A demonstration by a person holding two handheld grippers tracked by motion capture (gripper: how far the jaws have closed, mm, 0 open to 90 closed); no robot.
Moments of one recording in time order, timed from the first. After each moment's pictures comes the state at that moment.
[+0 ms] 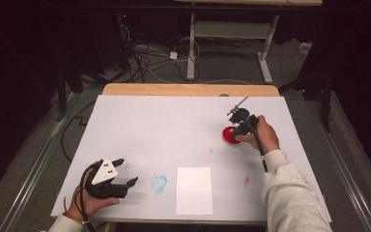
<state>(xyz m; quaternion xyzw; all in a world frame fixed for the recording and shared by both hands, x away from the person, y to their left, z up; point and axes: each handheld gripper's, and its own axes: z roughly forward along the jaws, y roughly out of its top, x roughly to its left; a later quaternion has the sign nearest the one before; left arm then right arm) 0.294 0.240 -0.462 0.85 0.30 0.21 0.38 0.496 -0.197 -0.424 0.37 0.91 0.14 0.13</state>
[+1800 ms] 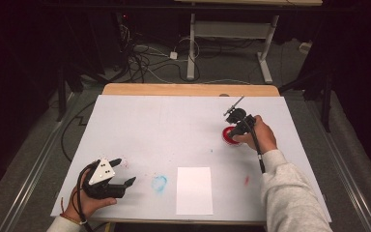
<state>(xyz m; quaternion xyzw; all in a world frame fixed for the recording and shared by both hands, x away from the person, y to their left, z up) 0.292 0.245 -0.461 0.85 0.30 0.22 0.38 0.497 -0.188 -0.422 0.36 0.92 0.14 0.11</state>
